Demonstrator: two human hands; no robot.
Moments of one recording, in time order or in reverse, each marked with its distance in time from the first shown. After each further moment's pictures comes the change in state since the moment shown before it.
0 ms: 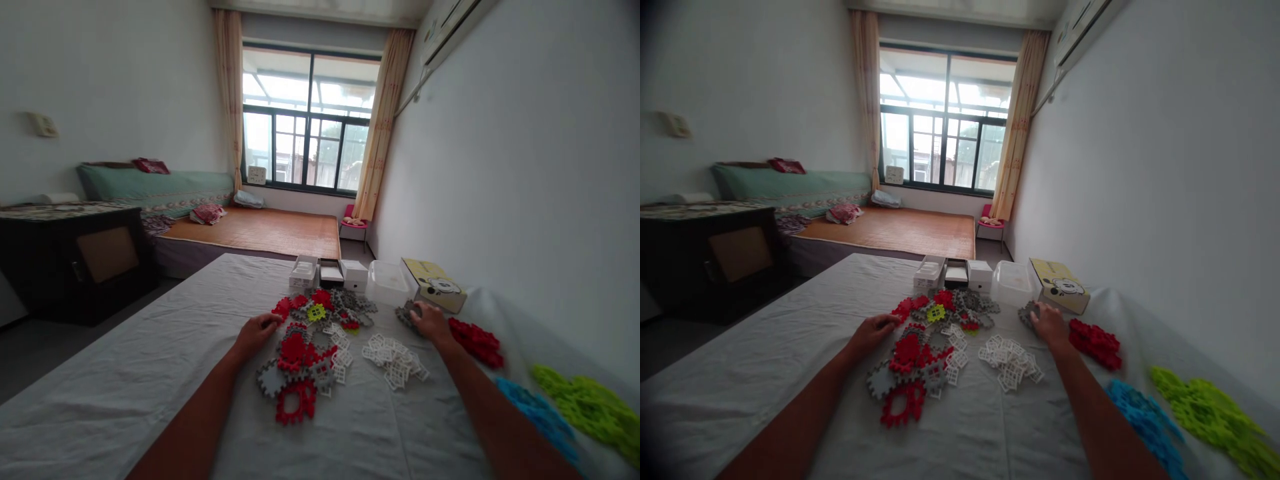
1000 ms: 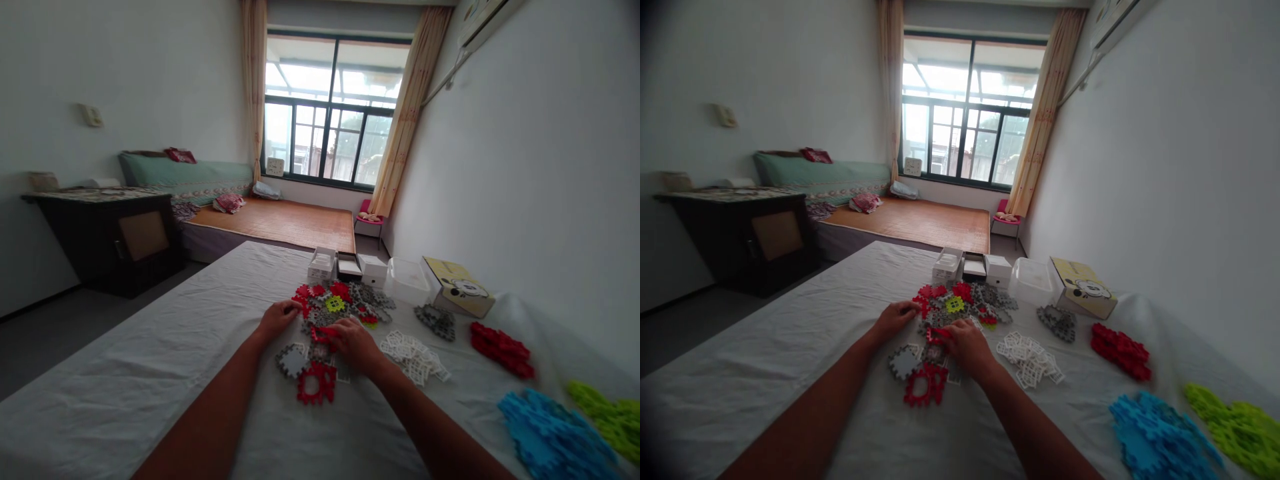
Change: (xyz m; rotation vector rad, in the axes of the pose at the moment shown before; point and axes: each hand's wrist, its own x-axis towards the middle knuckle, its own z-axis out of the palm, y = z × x) left_hand -0.001 -0.005 0.003 0.054 -0.001 0.035; right_hand -0.086 -0.227 0.008 0.369 -0.286 -0.594
